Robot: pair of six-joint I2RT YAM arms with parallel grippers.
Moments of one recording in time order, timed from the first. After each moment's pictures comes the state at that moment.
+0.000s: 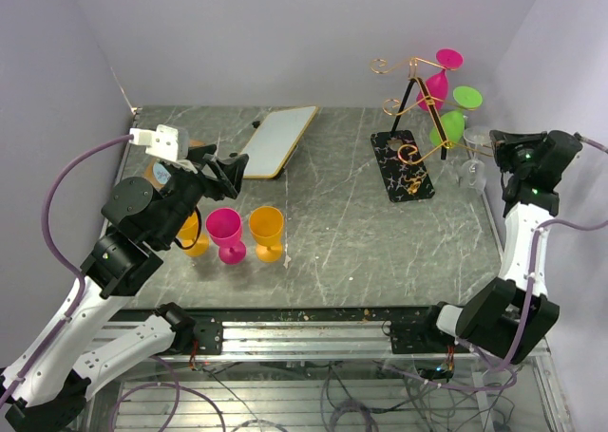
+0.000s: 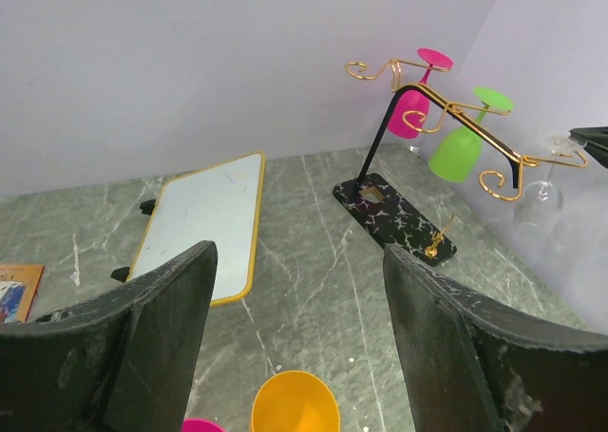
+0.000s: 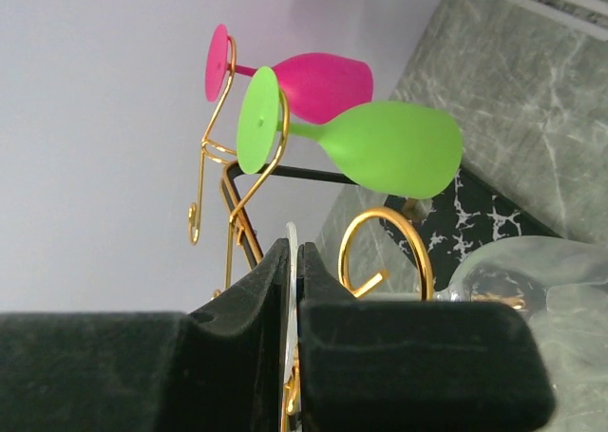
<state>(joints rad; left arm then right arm) -0.67 0.75 1.10 -0.23 -0.22 -0.19 -0.50 1.22 1.10 -0.12 -0.26 1.05</state>
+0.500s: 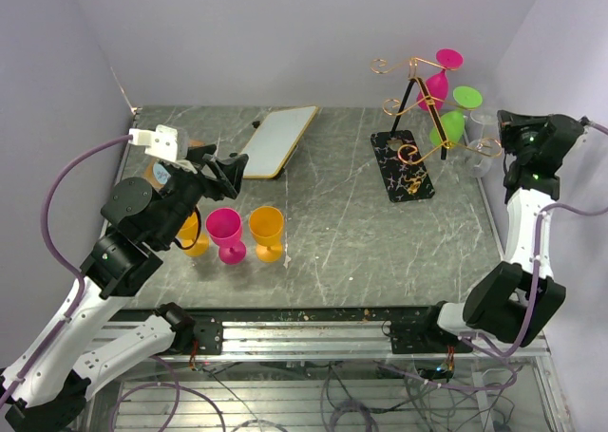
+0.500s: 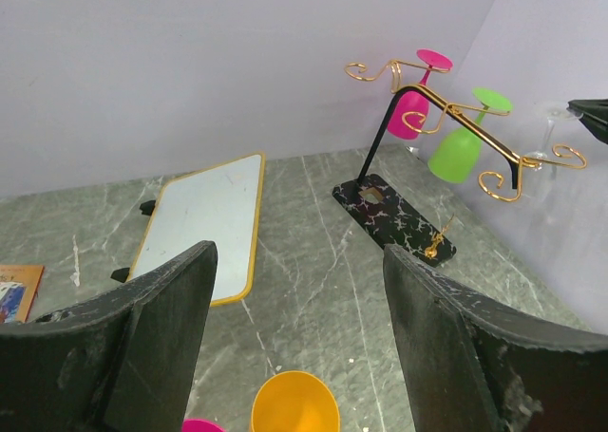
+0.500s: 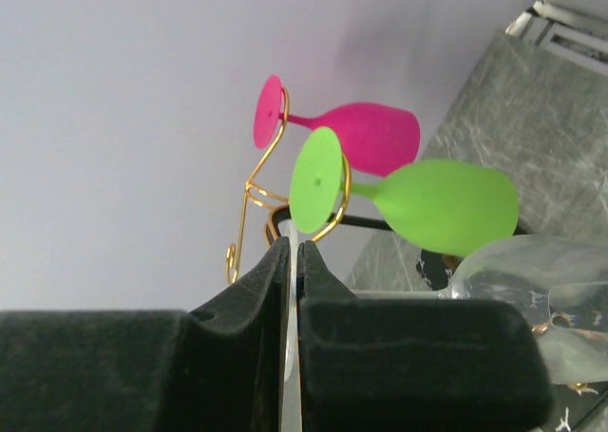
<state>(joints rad) -0.67 0.75 1.10 -0.23 -0.22 -0.19 -0.47 1.33 1.20 -0.02 -0.22 1.11</state>
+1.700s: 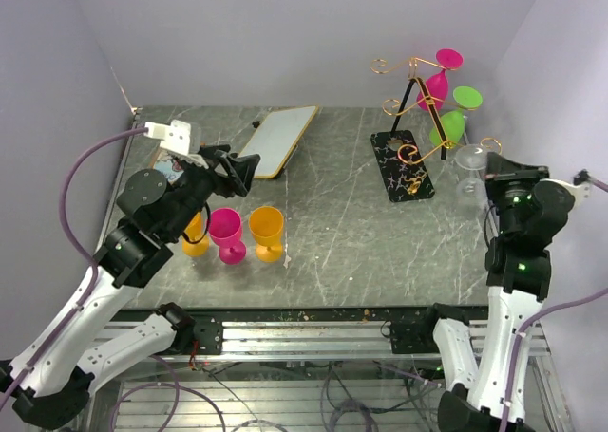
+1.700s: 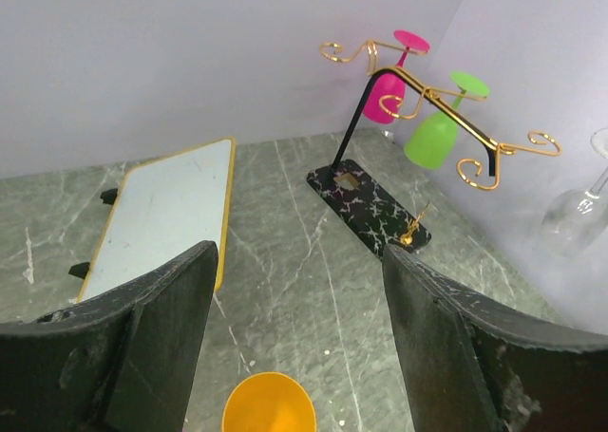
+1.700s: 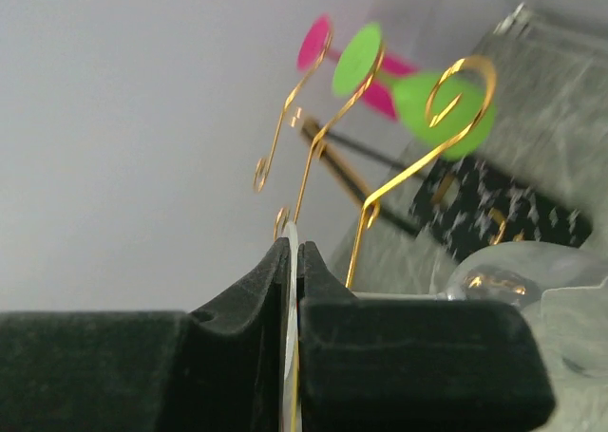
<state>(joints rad) -0.66 0.78 1.09 -0.19 -0.15 -0.24 -0.34 0.70 1.02 -0.36 0.04 1.01</state>
